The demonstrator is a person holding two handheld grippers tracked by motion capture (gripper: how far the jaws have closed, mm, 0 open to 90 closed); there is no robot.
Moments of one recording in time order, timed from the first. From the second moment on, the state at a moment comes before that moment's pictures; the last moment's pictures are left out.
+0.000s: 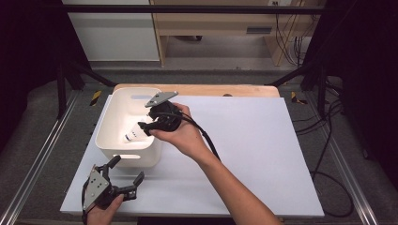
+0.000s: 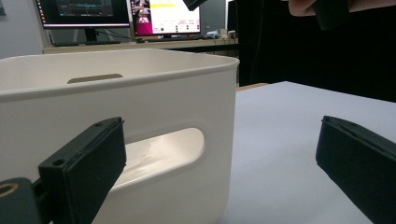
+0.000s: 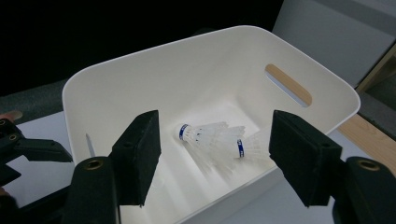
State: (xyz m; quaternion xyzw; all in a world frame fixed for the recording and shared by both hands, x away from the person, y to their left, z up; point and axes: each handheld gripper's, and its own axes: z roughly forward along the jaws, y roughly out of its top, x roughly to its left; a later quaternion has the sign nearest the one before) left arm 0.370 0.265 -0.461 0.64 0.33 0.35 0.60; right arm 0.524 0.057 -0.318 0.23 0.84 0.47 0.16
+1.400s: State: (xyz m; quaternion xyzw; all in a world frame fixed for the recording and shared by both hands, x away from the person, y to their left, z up) left arm 0.370 0.267 -0.462 0.64 0.33 0.35 0.60; right arm 0.519 0.007 -0.317 0.27 0.82 0.47 0.19
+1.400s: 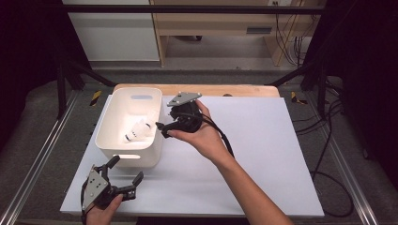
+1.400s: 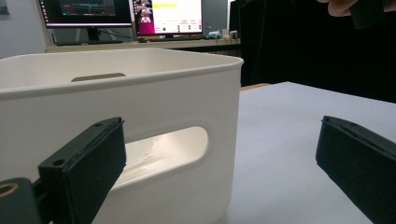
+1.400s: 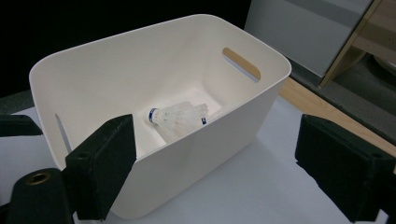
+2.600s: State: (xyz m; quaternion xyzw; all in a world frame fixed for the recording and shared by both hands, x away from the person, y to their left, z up) left arm 0.368 0.267 -0.461 0.64 0.32 0.35 0.60; right arm 0.507 -0.055 -0.313 0.29 0.80 0.49 0.21
